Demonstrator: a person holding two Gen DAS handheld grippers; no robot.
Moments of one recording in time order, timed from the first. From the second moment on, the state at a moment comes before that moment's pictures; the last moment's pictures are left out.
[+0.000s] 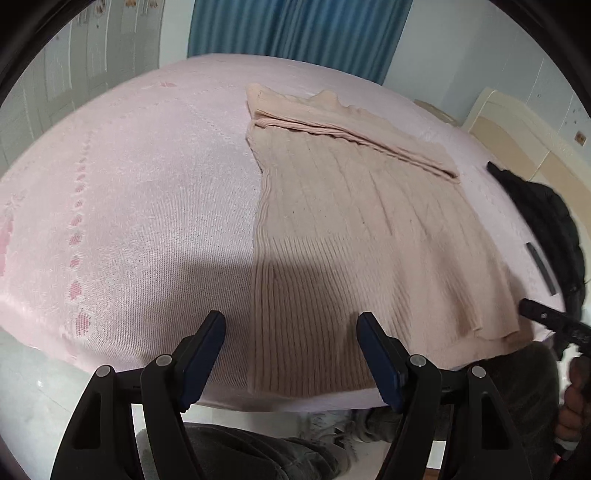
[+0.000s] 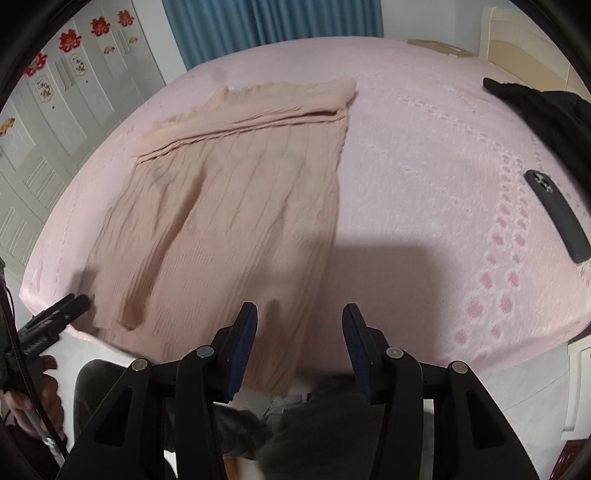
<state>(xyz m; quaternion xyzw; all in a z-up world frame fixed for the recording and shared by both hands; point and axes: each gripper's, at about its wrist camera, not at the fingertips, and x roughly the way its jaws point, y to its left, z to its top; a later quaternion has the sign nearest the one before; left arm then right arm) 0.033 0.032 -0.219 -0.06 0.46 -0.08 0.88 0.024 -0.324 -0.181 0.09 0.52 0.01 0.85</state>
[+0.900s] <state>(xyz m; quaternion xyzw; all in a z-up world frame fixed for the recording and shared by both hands) 0.048 0.067 -0.224 -0.20 0.47 -0.14 0.85 0.012 -0.341 -0.201 0.15 0.51 0.02 0.84</state>
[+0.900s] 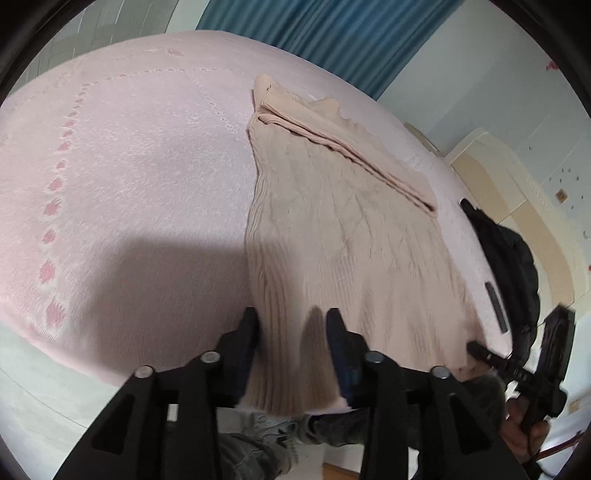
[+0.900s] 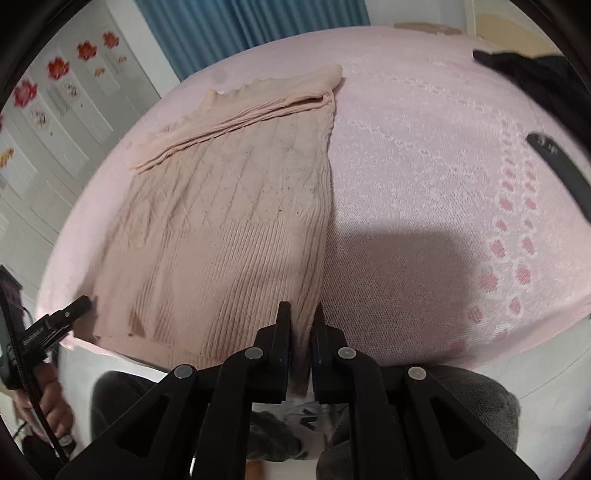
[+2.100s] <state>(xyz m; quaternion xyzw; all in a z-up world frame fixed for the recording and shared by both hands) 0.010 0.076 -0.236 -0.30 0.47 -0.25 0.79 0.035 -0.345 -0.208 0.22 0.52 0.09 0.82</state>
